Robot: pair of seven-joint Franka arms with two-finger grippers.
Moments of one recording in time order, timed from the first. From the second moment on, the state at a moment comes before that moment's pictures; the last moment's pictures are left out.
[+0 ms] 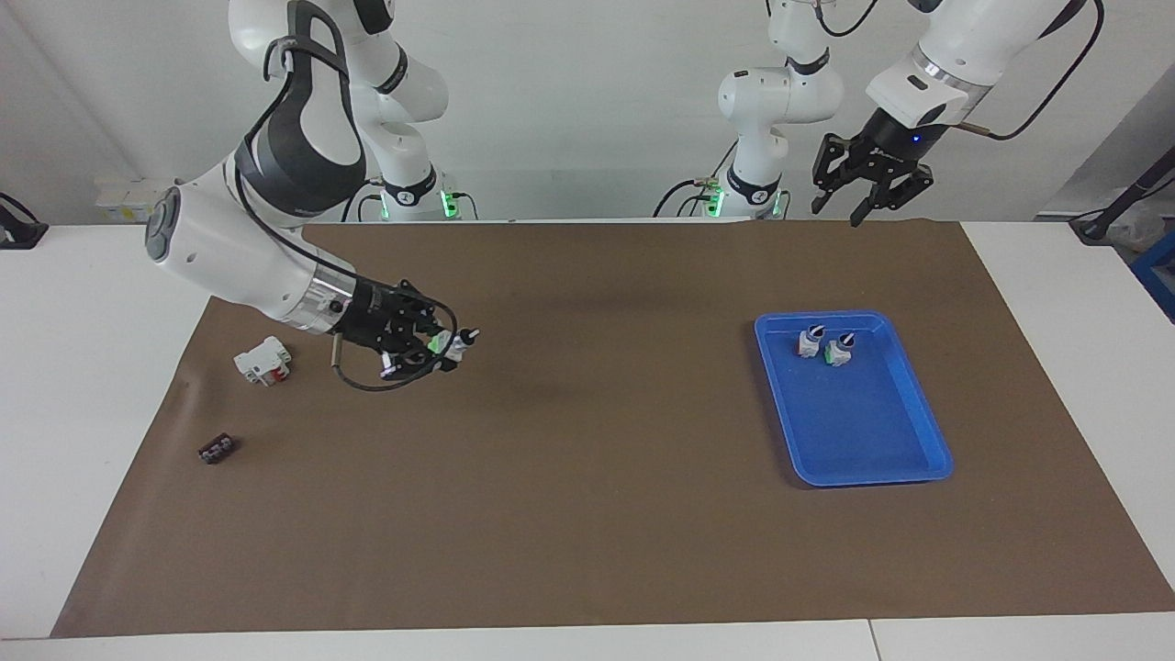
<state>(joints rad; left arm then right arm) -0.07 -0.14 -0.06 -1.69 -0.28 1.55 0.17 -0.01 0.32 0.12 -1.50 0.68 1.73 1.53</state>
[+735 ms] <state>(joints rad) -0.07 -0.15 -0.14 -1.76 -0.75 1.74 0.15 0.14 0.28 0.26 -1.49 0.85 1.90 1.94</state>
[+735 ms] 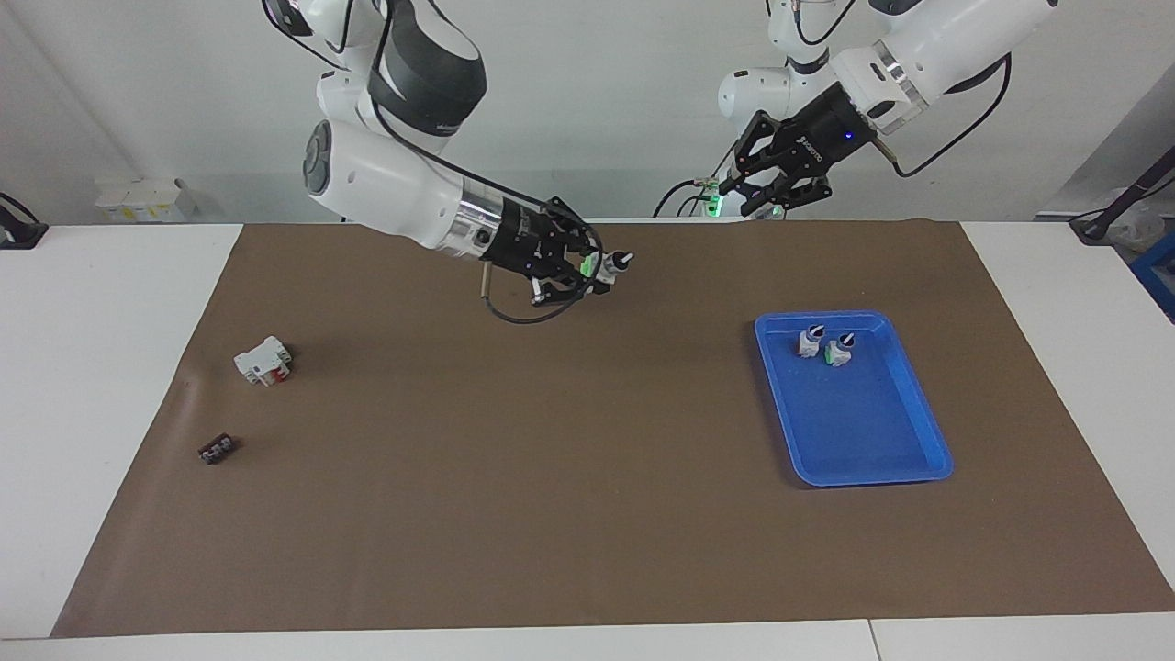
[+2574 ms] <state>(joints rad) -0.09 -0.07 -0.26 -1.75 -0.84 1.89 -0.25 0.18 0.25 0.26 -1.53 0.85 1.89 1.71</state>
